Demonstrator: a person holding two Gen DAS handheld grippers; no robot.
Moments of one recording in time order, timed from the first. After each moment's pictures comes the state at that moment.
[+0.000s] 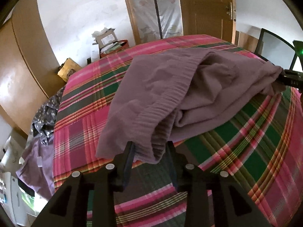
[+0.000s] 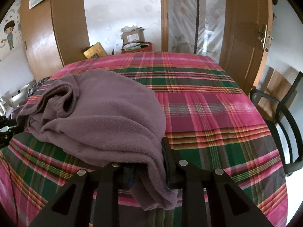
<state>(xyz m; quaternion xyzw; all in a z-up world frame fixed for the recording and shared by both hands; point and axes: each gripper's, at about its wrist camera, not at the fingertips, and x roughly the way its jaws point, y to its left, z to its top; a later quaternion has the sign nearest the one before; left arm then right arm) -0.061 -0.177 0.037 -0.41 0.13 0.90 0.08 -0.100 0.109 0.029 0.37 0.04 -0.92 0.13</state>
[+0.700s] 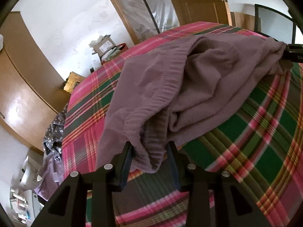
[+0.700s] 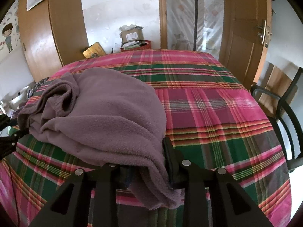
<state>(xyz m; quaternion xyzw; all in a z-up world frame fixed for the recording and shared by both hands) -0.077 -0.145 0.028 -0.41 0.22 0.89 0.04 -0.099 0.109 0.025 0.38 0.03 -0.92 0.13</state>
